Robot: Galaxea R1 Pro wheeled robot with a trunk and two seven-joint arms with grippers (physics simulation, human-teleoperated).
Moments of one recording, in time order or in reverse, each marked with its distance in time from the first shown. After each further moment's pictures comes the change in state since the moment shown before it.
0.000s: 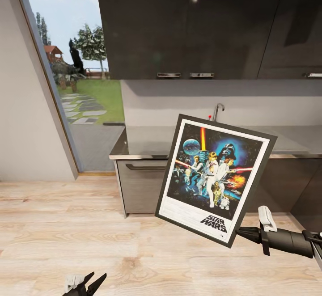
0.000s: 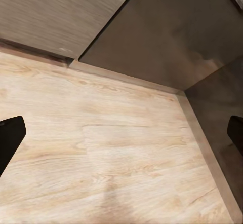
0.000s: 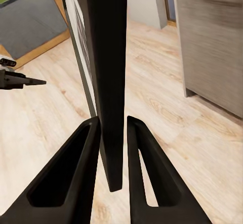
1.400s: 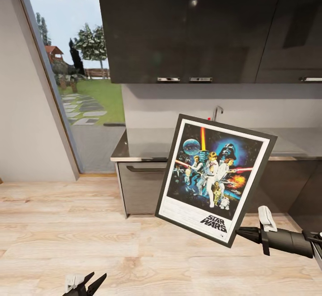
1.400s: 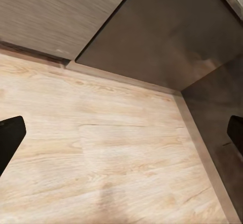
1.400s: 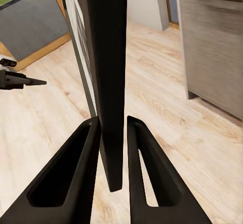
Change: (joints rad) left arm 0.000 0.000 0.000 0.000 0.000 0.002 0.001; right arm 0.000 0.000 0.000 0.000 -0.001 -0.001 0.001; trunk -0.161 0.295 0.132
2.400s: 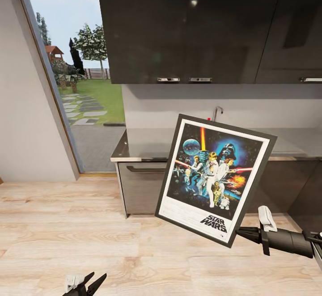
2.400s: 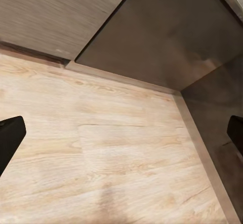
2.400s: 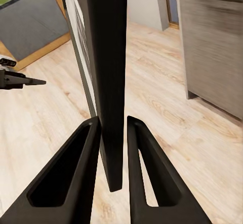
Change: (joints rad) left arm 0.000 0.000 0.000 0.000 0.000 0.000 0.000; right arm 0.000 0.000 0.000 -0.001 0.001 -0.001 -0.001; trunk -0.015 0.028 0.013
